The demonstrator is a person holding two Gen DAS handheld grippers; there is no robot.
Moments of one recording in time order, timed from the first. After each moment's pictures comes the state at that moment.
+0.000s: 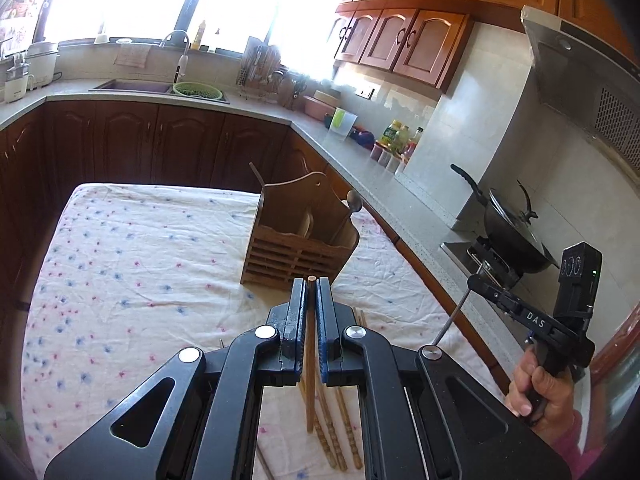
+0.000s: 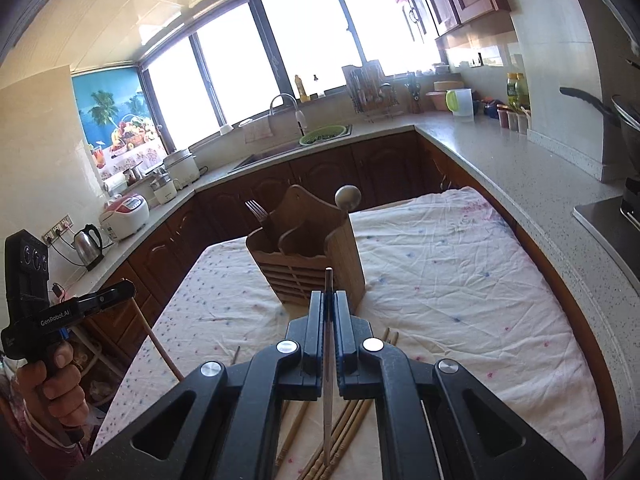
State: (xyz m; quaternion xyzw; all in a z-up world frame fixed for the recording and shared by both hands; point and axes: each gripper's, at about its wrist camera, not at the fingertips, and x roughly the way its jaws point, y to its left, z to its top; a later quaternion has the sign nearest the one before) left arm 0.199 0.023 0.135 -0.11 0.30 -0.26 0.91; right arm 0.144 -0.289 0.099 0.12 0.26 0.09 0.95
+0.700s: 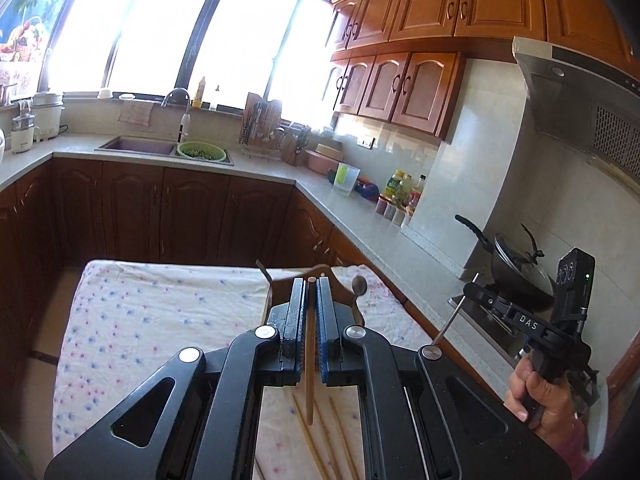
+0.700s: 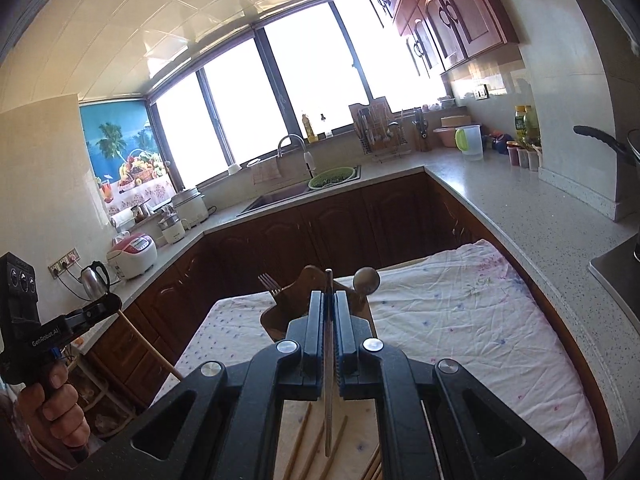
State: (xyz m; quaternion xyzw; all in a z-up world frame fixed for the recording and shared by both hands) left arm 0.234 0.025 0.202 -0.10 0.21 -0.24 0.94; right arm 0.187 -0.292 0.148 0.14 0.19 0.10 0.97
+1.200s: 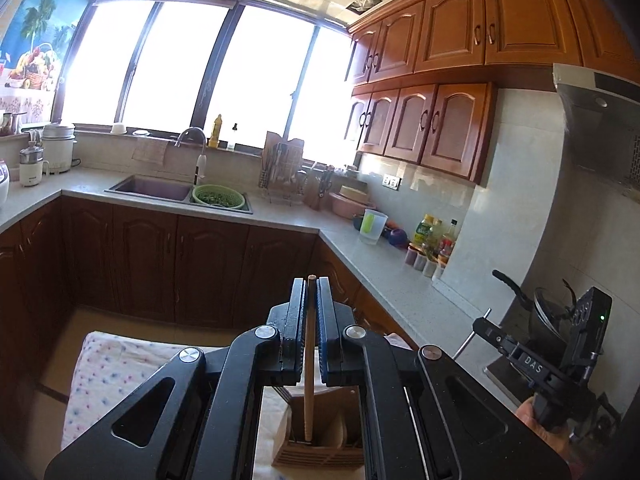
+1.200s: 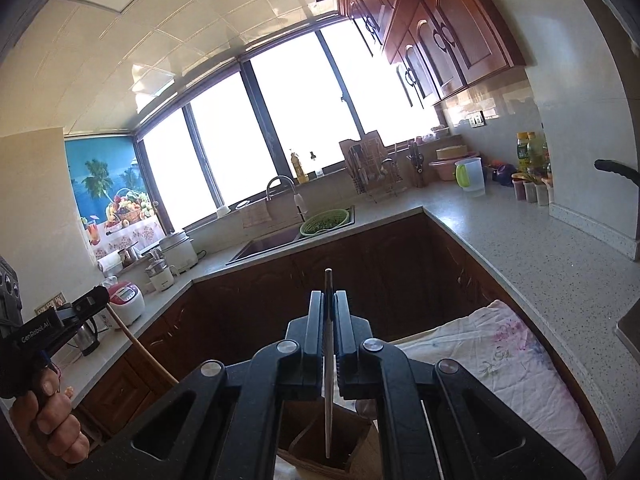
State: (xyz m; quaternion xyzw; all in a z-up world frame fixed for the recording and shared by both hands) left arm 0.355 -0.001 0.238 -0.11 0.16 -0.18 0.96; right arm 0.292 -0.295 0.182 0.17 0.14 0.08 0.97
